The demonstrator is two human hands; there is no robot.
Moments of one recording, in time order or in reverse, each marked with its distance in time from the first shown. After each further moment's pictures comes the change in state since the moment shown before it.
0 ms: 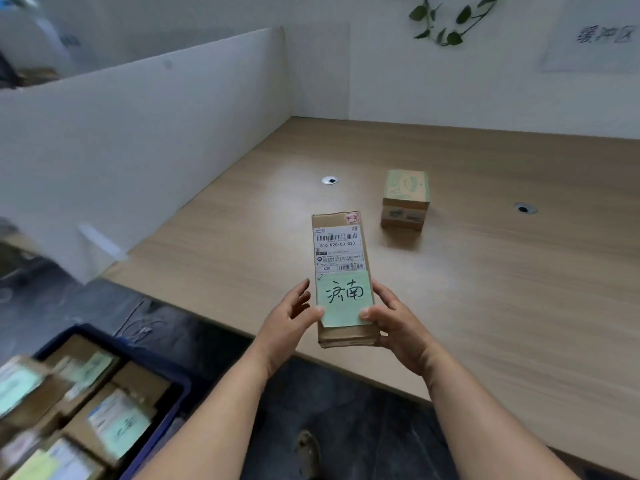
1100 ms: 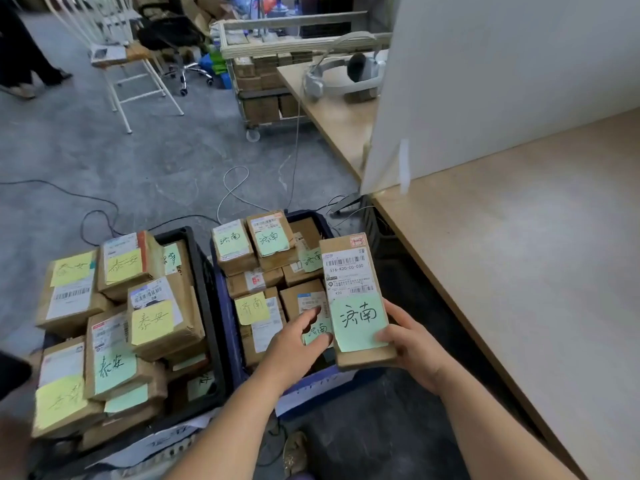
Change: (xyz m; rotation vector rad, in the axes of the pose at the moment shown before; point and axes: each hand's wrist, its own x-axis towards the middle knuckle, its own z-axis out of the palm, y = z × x) left_hand -0.155 -0.175 -0.292 -0.024 0.659 -0.462; right_hand 0.129 0.100 0.363 -0.333 -0.659 0.402
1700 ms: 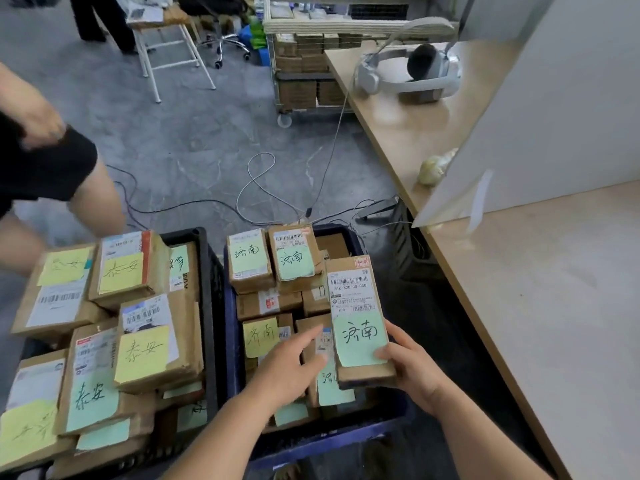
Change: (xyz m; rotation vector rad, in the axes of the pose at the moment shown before) left_hand 0.098 -0.030 -0.049 0.050 -0.038 -0.069; right_hand 0.135 -0.019 0.010 -0.041 -0.074 0.155
